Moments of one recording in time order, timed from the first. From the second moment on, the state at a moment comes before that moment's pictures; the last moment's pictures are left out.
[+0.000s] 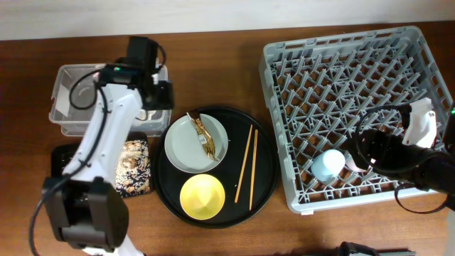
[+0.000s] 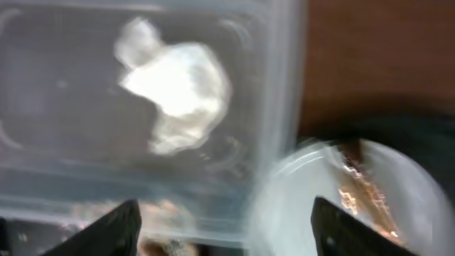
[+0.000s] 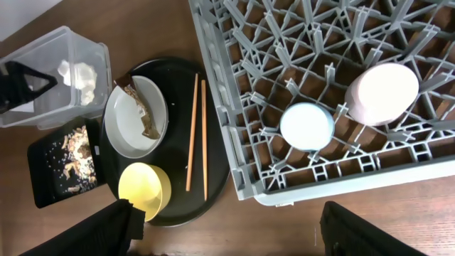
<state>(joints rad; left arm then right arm) -0.17 1.85 1.65 -1.03 -0.14 -0.17 -0.29 1.11 1.61 -1.58 -0.43 0.10</state>
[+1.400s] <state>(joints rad) -0.49 1.96 1.41 -0.86 -0.06 -0.53 -0.29 1.11 1.61 -1.58 -0.43 0.10</state>
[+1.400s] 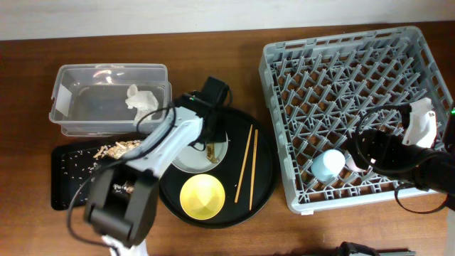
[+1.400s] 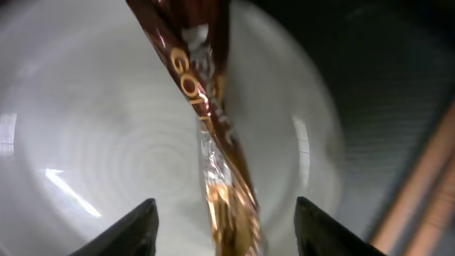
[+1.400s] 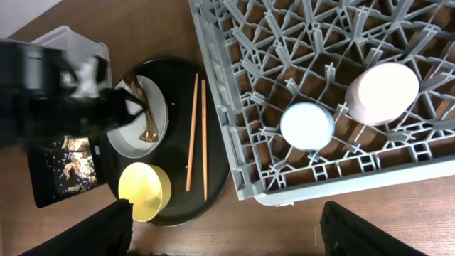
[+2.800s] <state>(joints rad) 0.04 1.55 1.41 -1.04 -0.14 -0.62 -0.29 1.11 1.61 -1.59 -0.43 0.09</state>
